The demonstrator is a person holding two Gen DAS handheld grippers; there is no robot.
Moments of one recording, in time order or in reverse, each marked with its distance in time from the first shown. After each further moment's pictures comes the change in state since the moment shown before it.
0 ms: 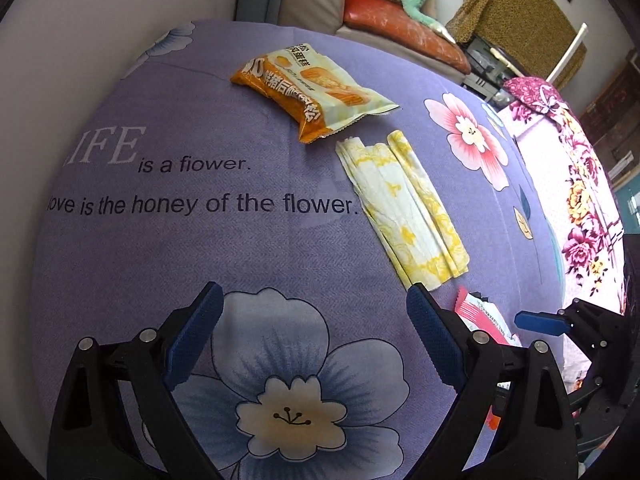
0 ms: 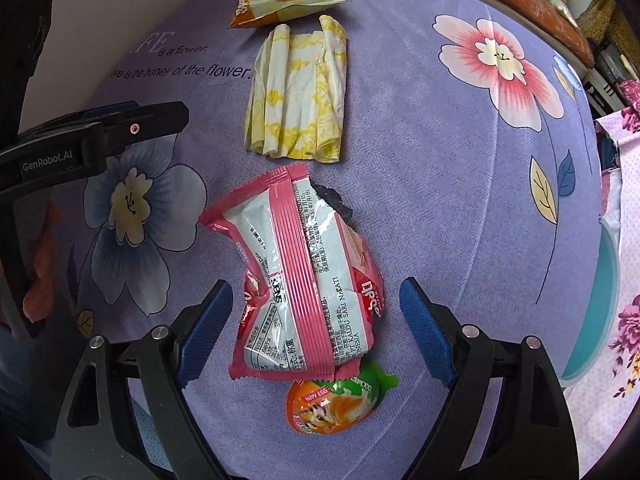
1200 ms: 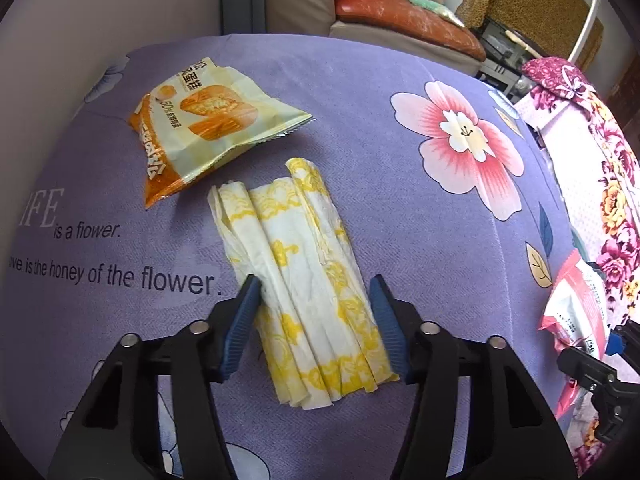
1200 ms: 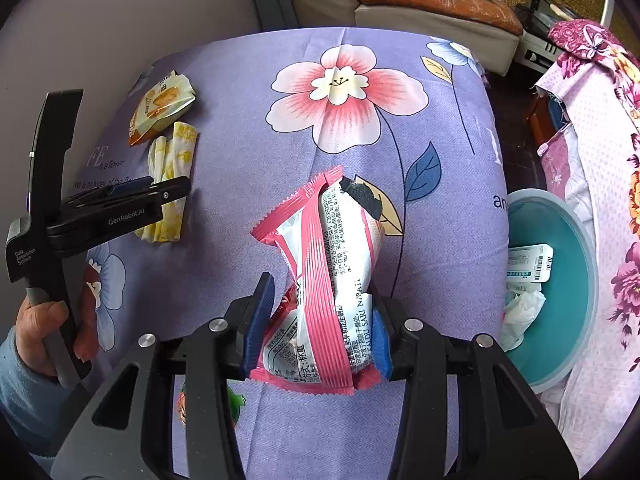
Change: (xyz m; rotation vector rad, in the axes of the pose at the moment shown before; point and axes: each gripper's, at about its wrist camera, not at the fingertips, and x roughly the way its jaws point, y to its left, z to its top) left arm 0.066 -0.104 0.047 0.034 -0.009 0.162; right arm -0.046 -0.137 -0.016 0.225 -0.209 0.010
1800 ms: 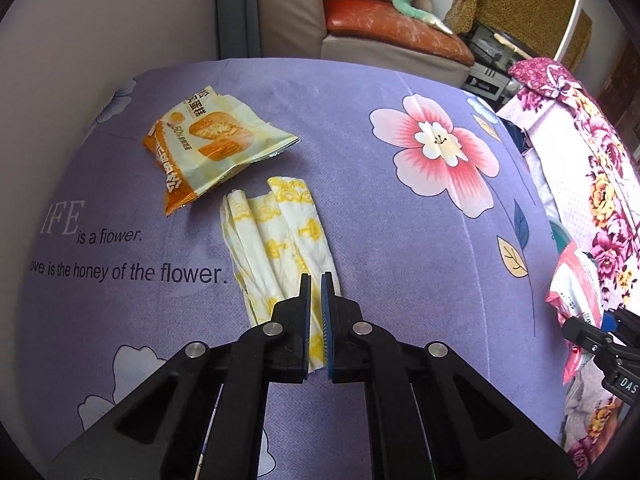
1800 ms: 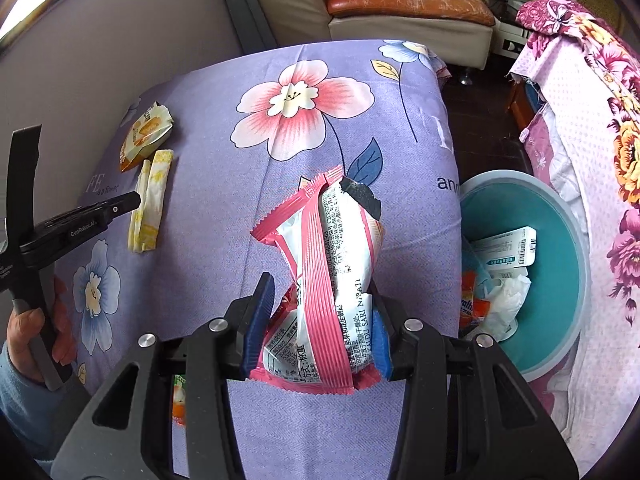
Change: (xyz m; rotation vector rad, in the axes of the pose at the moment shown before) left arm -0.031 -0.007 -0.004 0.028 -0.021 -0.014; right arm -0.023 -0.042 -0.019 0.080 -0.065 0.019
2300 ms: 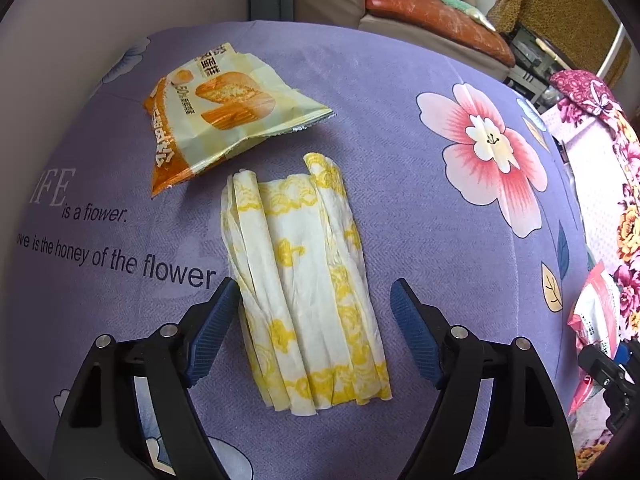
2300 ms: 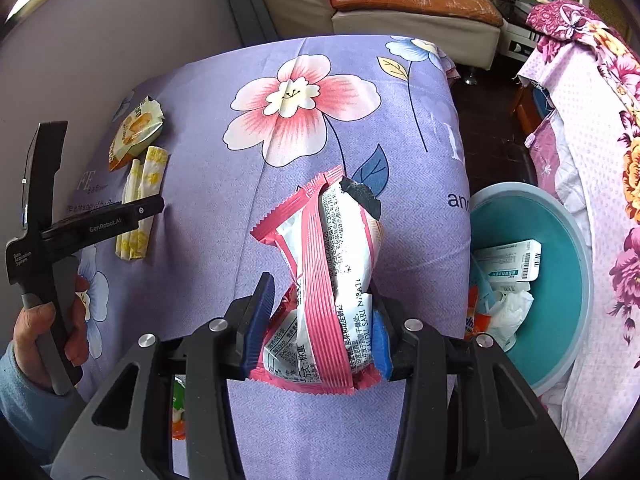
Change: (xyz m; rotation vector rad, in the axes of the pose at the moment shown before) left arm 0.039 0.009 0.010 -0.103 0.051 0.069; right arm 0.023 0.002 0.022 -0.026 0.027 -0.011
